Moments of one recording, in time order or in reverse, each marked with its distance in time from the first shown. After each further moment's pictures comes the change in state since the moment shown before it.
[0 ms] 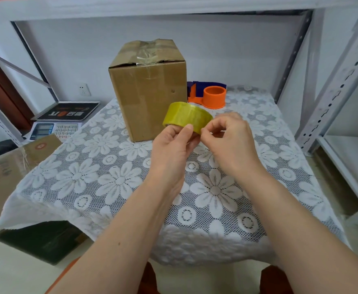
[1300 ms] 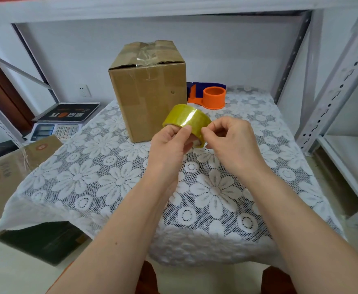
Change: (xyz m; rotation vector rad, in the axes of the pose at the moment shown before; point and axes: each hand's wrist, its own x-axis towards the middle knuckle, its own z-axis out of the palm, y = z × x) left_hand 0.001 0.005 -0.007 0.229 0.002 -0.004; right_hand -0.001 0.000 -0.007 0.106 -0.066 0.078
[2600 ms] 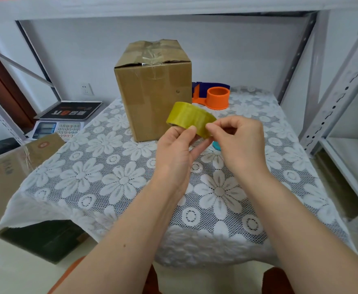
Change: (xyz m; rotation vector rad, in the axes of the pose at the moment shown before) left_hand -0.006 0.001 0.008 -0.341 -0.035 -0.009; right_hand 0.001 -0.005 0.008 0.074 0.177 0.019
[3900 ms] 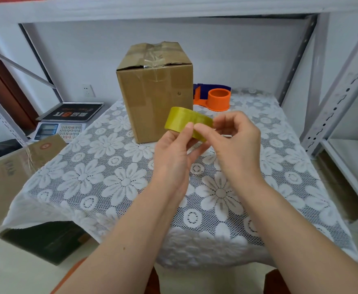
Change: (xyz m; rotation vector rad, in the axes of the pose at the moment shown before) left_hand 0.000 0.002 -0.004 -0.054 0.017 -0.005; right_hand -0.011 -0.004 0.007 0.217 0.045 -0.003
